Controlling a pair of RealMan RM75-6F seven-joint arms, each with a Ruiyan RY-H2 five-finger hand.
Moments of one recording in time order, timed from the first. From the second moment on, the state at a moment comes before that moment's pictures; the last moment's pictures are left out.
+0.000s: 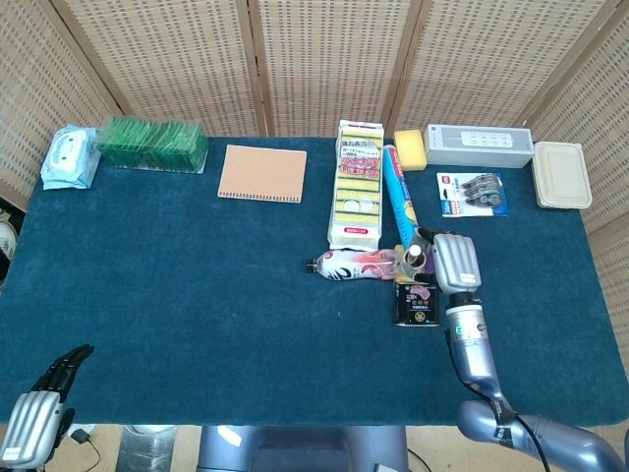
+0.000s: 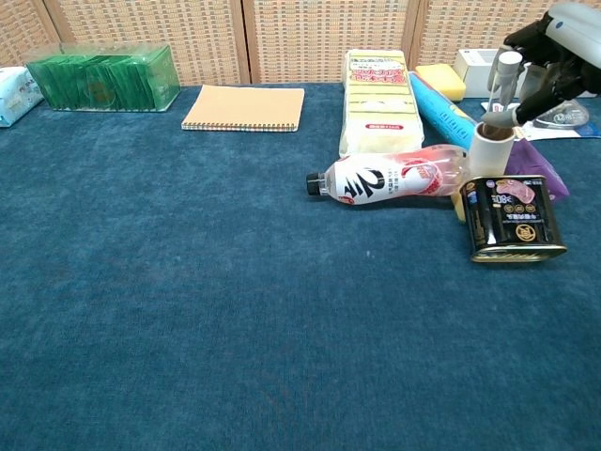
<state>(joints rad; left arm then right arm) 0.15 -1.30 0.15 -1.60 1.73 1.65 -0.04 0.56 -1.56 0.34 -1.51 -1.11 1.25 -0.26</state>
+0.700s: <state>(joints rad) 0.15 -1.30 0.15 -1.59 1.72 1.65 -0.05 0.59 -1.57 0.36 -1.50 -1.09 1.26 -0.33</state>
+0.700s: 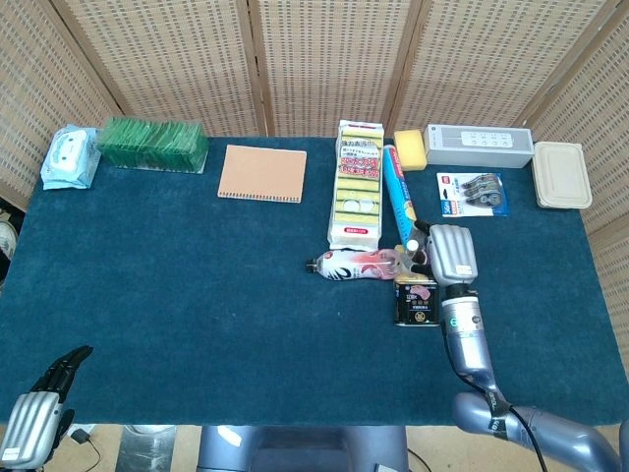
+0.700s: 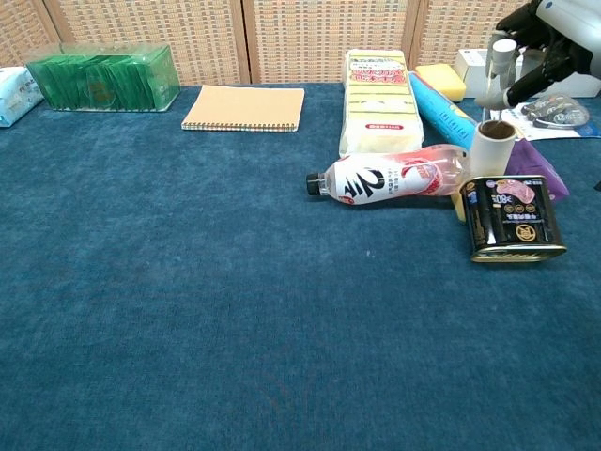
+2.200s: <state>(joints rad) 0.16 -1.30 0.16 -1.58 1.74 1.66 -0.07 0.57 -1.34 0.43 -1.84 -1.07 1.38 -0.47</state>
